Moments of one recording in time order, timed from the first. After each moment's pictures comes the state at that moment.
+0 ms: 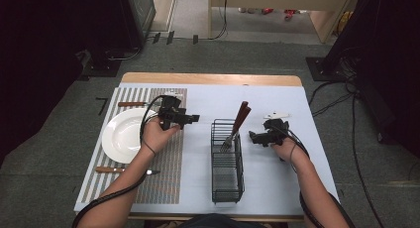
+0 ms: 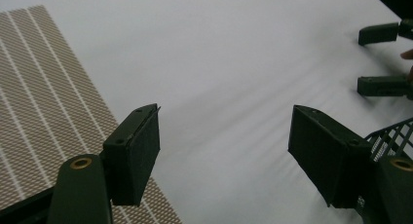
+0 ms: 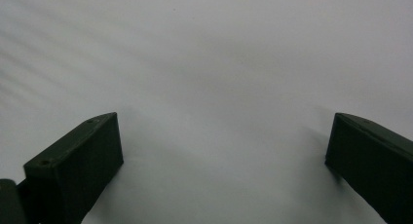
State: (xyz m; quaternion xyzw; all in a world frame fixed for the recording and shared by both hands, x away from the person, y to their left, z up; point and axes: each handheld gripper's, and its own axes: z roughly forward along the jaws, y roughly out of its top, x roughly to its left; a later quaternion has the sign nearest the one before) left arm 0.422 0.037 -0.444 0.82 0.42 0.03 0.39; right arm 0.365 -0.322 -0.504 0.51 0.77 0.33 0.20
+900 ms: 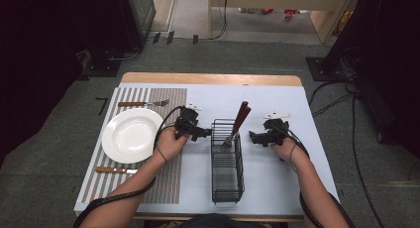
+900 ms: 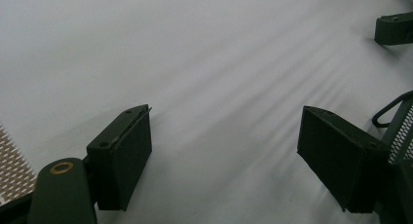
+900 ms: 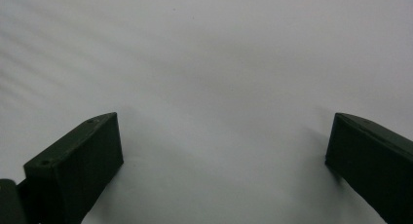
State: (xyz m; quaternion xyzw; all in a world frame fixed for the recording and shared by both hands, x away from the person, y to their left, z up) left arm 0.410 -0.003 -0.482 0.85 0.39 0.02 0.36; right arm 0.365 -0.322 -0.504 0.51 0.77 0.33 0.20
